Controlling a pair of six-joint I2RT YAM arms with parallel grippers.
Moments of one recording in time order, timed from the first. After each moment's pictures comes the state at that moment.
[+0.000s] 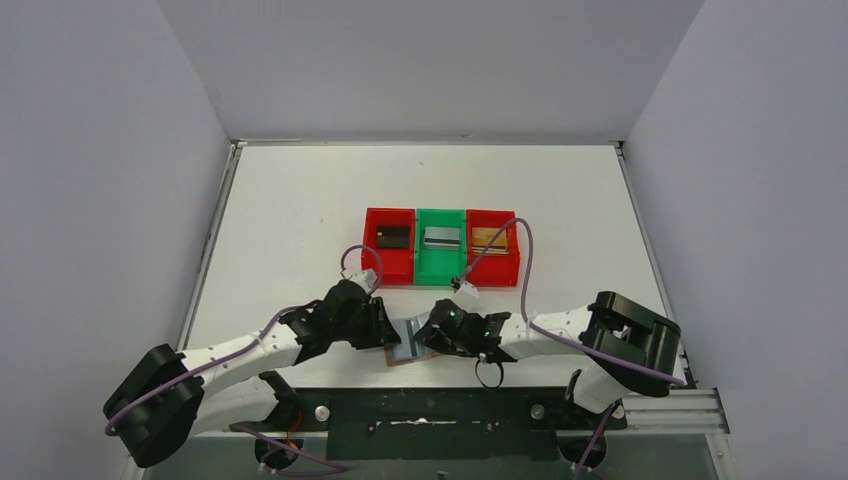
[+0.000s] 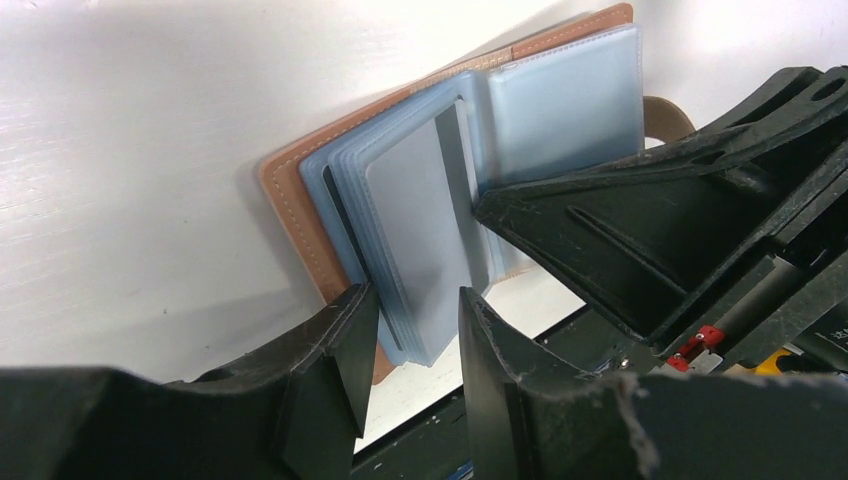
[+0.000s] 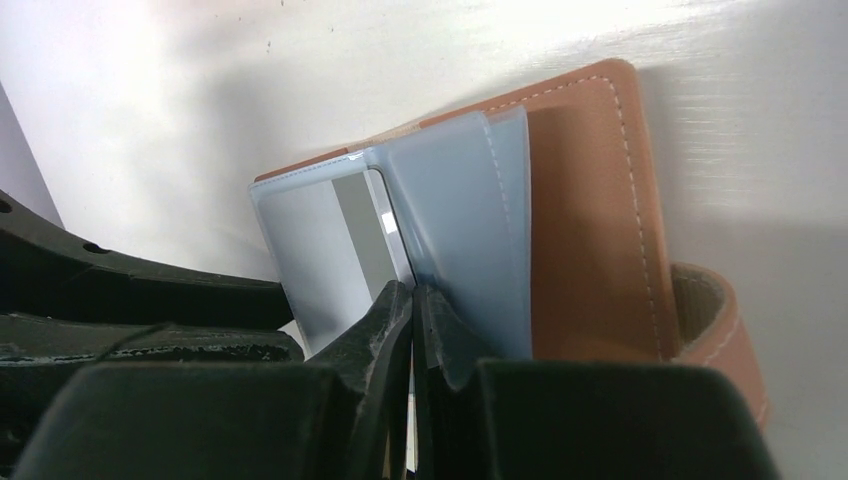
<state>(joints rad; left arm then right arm) -0.79 1.09 0.38 -0.12 0.15 -0.90 1.12 1.52 0.57 0.11 0.21 1.33</state>
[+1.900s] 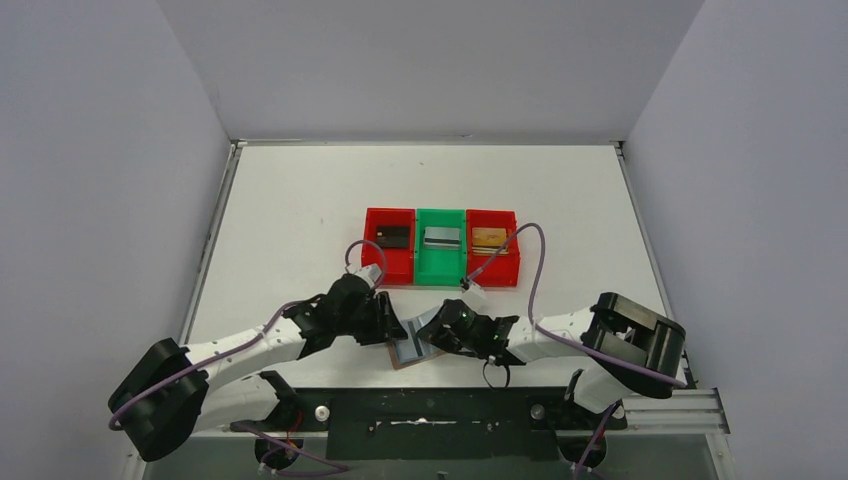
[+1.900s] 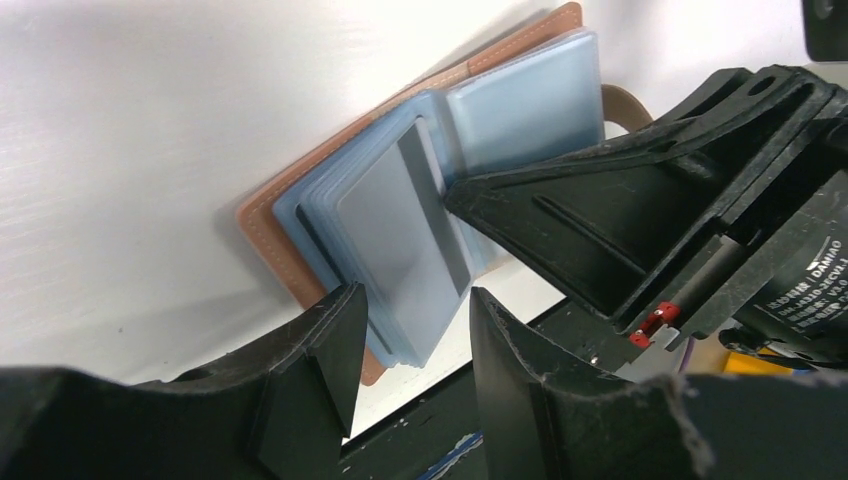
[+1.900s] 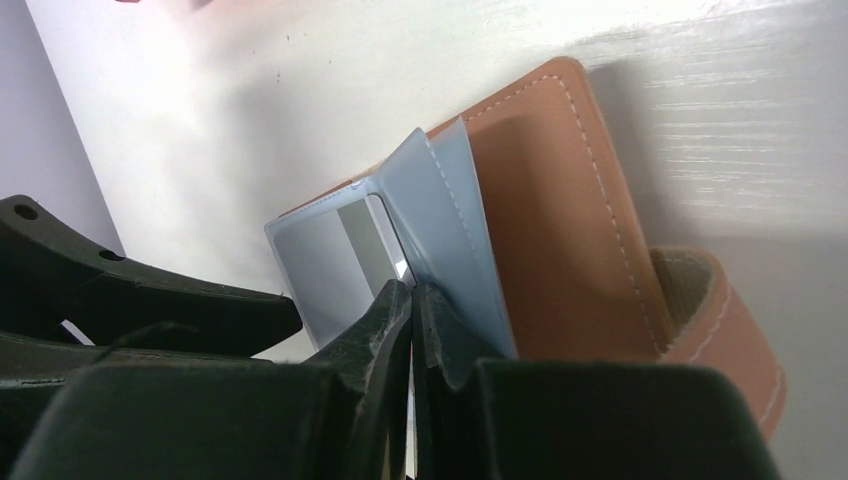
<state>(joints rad) -0.78 1.12 0.42 -0.12 0.17 -0.92 1.09 1.51 0.49 0.23 0.19 1.35</state>
